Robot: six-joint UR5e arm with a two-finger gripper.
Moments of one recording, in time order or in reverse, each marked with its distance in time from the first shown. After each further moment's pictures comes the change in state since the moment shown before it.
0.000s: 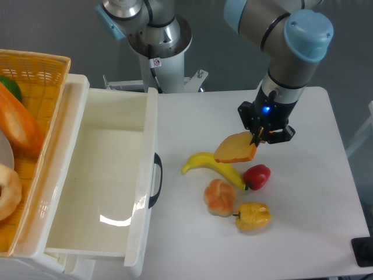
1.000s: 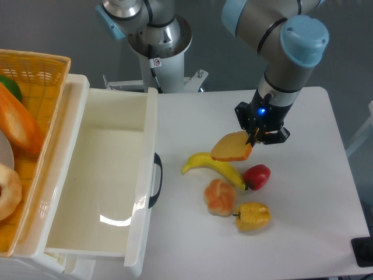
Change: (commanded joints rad) arm 0.008 0.011 -0.058 -0.002 0.017 0.113
